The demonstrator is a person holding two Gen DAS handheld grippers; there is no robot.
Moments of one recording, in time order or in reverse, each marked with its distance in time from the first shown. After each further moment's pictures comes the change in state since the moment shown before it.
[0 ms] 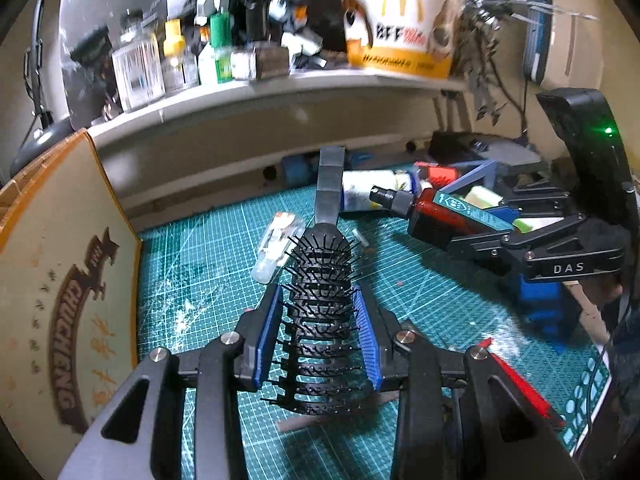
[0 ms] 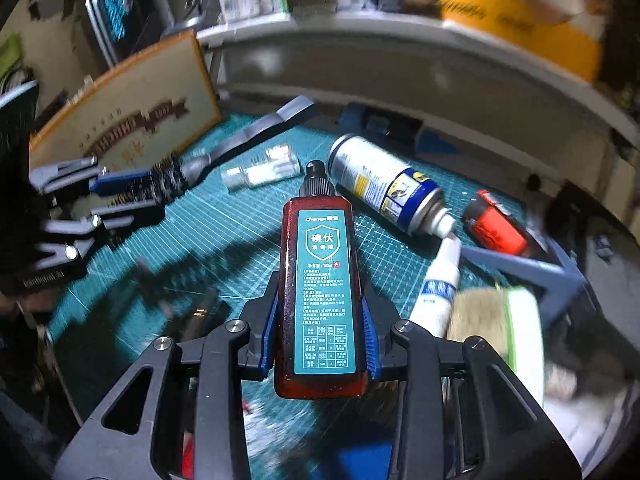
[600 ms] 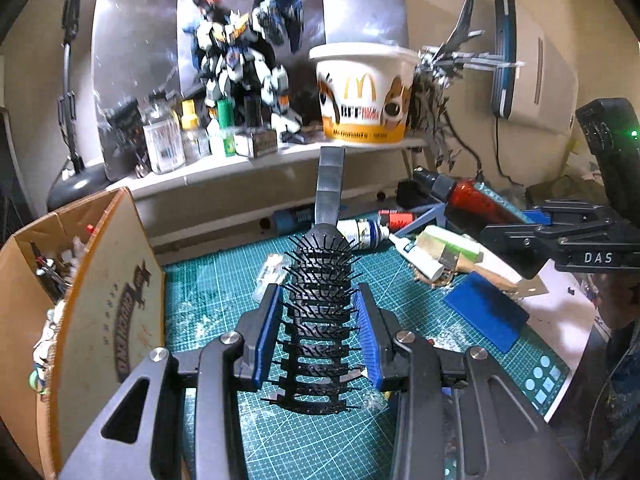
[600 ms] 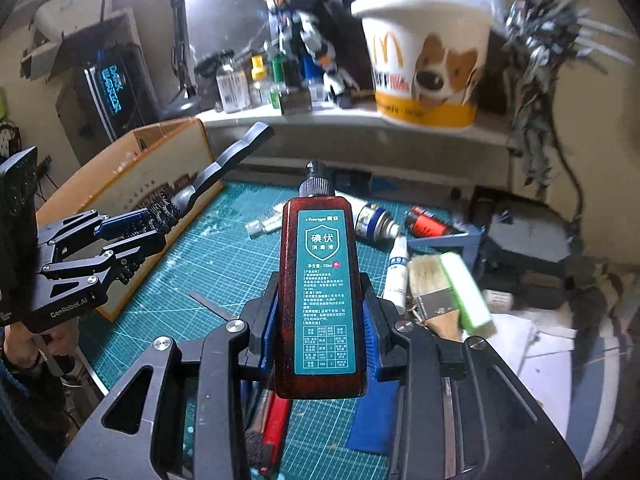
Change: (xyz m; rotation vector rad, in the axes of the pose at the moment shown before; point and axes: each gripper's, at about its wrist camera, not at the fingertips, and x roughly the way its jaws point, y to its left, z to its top) left arm -0.093 -0.017 -0.007 0.023 -0.180 -0.012; right arm -0.123 0.050 -0.029 0.135 -0.214 -0.146
